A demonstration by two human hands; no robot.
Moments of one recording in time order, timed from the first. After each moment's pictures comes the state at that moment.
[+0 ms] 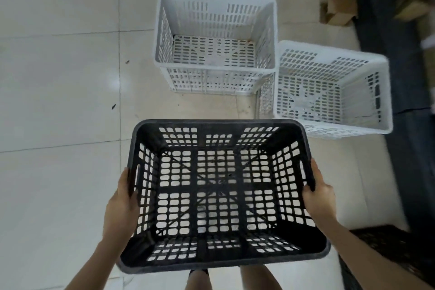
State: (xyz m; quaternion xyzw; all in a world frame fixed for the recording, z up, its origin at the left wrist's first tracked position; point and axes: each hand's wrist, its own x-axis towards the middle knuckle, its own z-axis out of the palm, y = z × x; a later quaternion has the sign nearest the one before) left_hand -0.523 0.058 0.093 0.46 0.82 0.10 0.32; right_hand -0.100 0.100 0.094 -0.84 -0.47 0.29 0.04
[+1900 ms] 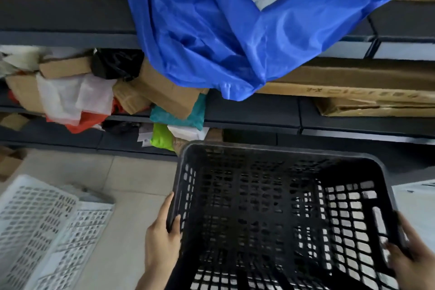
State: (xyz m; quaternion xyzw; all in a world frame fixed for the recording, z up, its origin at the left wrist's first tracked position) left_hand 0.337 -0.126 0.176 0.87 0.30 0.05 0.39; right_hand 0.416 -0.541 0.205 -0.81 0.32 0.12 0.47
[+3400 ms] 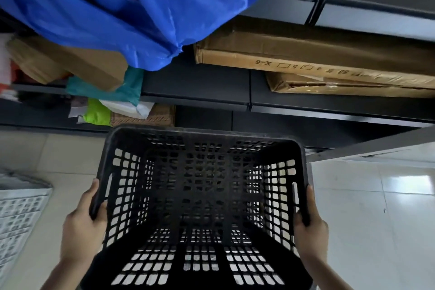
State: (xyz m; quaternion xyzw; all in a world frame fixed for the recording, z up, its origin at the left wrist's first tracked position) left_hand 0.349 -0.129 0.153 0.89 0.33 0.00 0.30; right_hand 0.419 -0.541 0.175 -0.92 0.26 0.10 0.29
